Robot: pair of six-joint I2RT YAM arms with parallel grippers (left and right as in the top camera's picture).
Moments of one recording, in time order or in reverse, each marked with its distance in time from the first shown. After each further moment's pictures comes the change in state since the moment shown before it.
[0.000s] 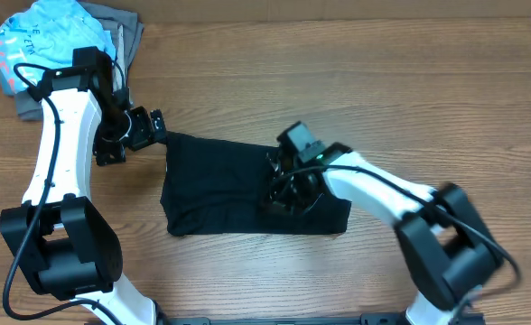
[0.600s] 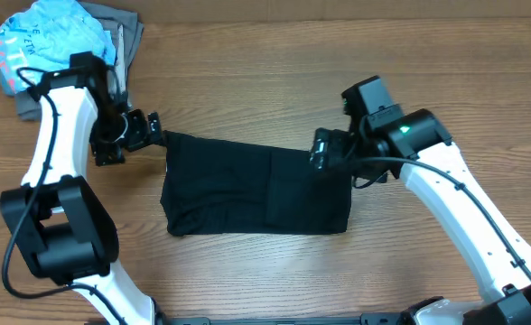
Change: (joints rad) left arm 0.058 0.097 0.000 0.035 0.047 0.085; right arm -0.213 -0.323 0.229 -0.515 0.526 -0.100
